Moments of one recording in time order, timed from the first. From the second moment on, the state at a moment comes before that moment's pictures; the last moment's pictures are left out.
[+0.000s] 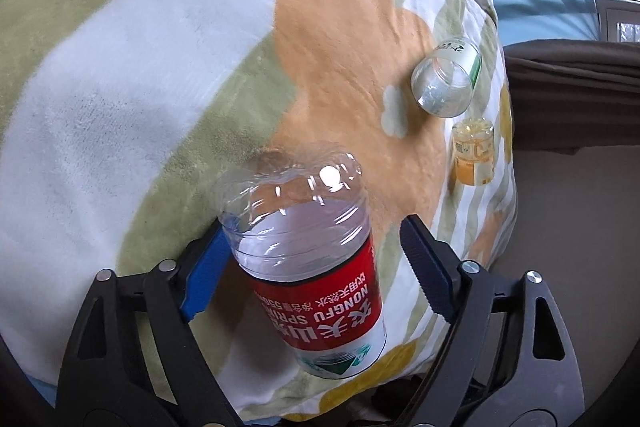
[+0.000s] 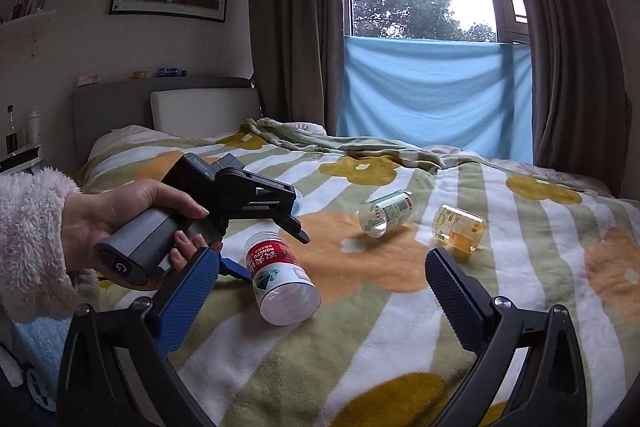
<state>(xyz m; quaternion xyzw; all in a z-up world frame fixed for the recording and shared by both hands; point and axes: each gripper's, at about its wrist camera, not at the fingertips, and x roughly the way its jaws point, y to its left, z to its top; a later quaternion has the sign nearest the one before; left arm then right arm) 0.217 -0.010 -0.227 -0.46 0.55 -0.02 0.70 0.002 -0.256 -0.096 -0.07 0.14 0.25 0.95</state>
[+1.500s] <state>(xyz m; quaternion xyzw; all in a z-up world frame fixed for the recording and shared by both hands) 0.151 -0.098 -0.160 0.02 0.30 -0.08 0.95 0.001 -0.264 -0.106 0.03 0.15 0.23 0.96</state>
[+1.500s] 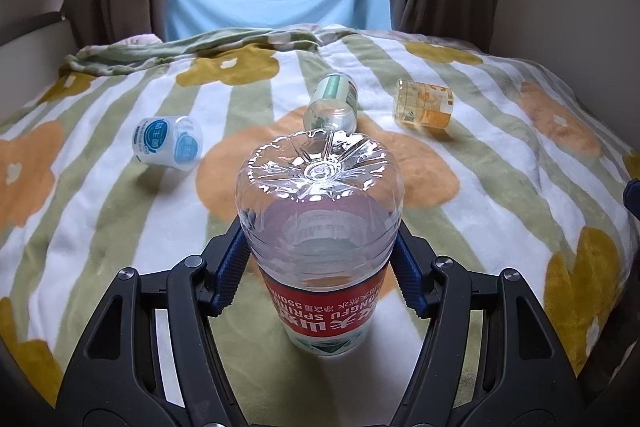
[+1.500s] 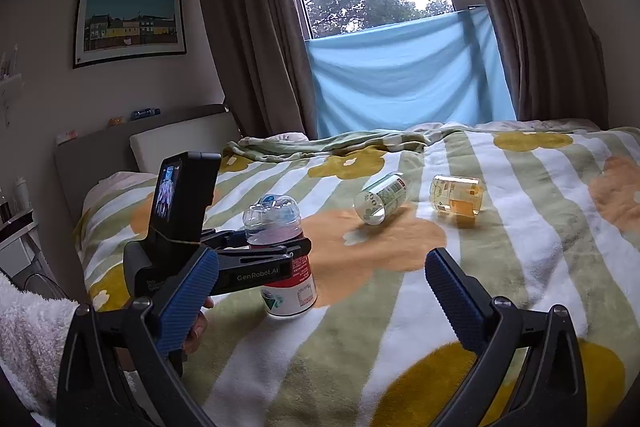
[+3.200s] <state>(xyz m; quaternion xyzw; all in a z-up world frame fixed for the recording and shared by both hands) -0.016 0.027 0.029 -0.01 0.14 -0.02 0.99 -0.050 -0.185 0.031 -0.04 0.08 0.05 0.99</state>
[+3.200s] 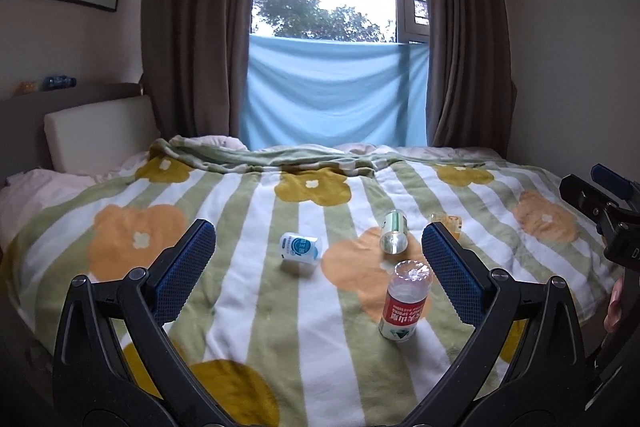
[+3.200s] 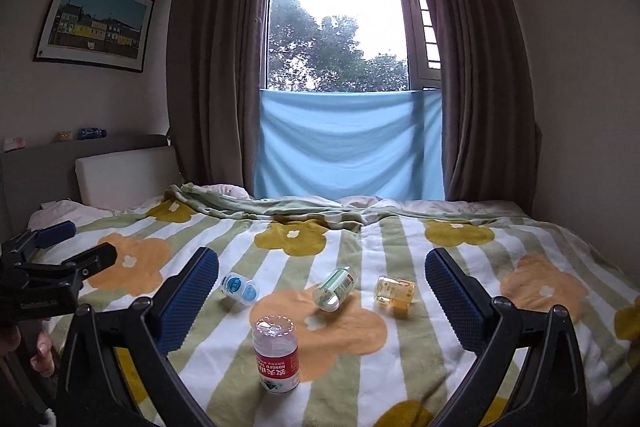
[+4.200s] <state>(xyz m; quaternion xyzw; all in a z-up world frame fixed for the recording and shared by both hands) -0.015 0.025 0.016 -0.01 0.14 -0.04 0.99 -0.055 -0.182 0.020 -0.05 0.08 0.01 1.00</state>
